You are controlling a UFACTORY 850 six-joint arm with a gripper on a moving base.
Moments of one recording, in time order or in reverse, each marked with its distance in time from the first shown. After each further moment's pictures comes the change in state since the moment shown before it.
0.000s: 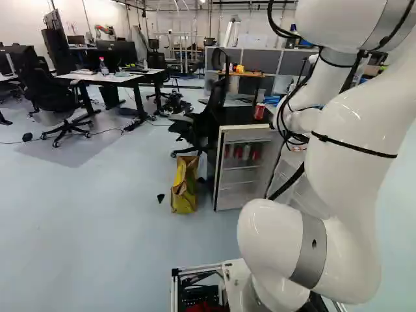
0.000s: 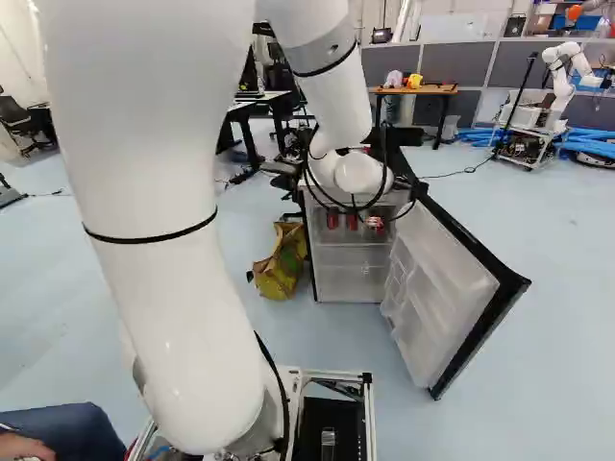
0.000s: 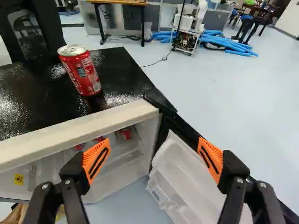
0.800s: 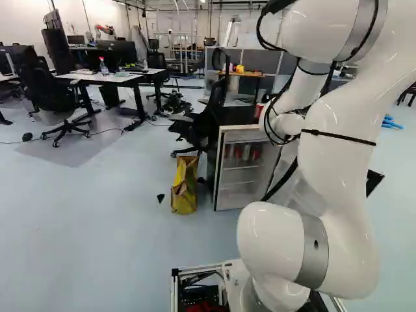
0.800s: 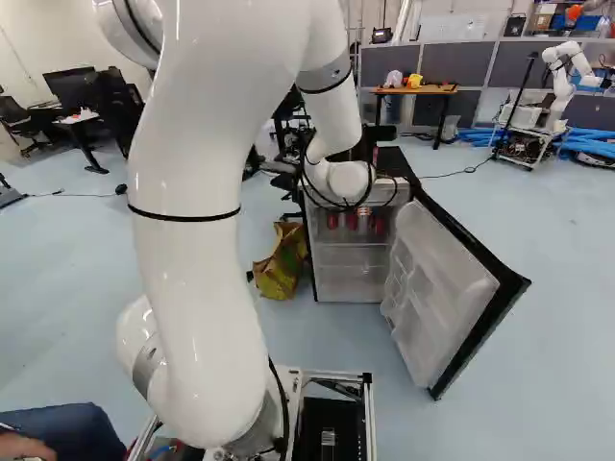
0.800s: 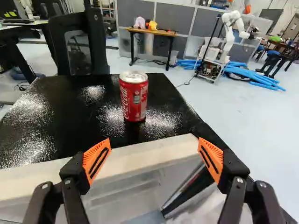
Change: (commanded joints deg) arm 6.8 -9.4 -5.8 -4.0 11.3 0.0
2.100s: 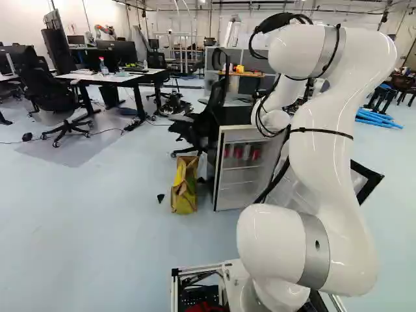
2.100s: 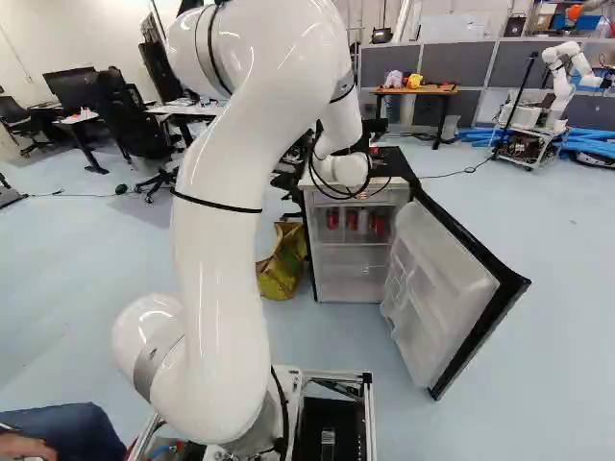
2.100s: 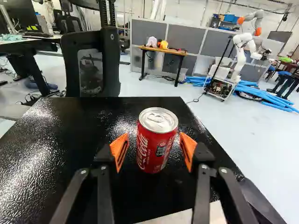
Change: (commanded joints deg) arm 4.7 -12.7 -16.5 -1.1 4.0 0.0
